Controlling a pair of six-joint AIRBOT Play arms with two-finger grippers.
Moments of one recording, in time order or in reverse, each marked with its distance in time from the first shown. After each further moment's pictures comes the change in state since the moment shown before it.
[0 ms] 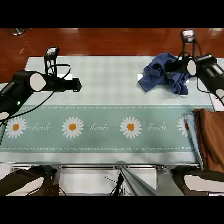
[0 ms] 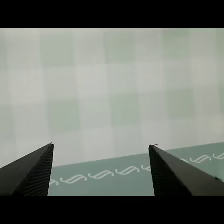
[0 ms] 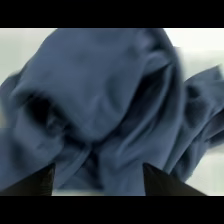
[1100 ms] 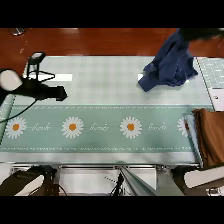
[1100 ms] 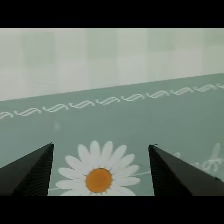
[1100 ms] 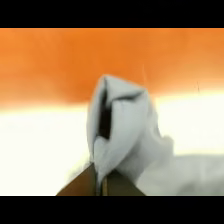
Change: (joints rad) left arm 0.137 0.212 -0.044 -0.079 -0.343 0.157; right arm -0.147 -0.179 0.712 0.535 0.323 -0.275
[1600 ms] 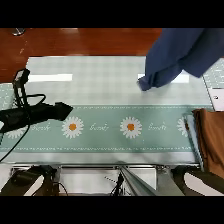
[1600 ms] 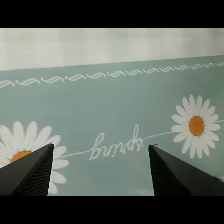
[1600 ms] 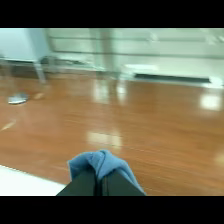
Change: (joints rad) left arm -0.056 0.410 -0.331 -0.246 0.126 -0.015; right arm 0.000 0.481 0.040 0.308 0.102 -0.231
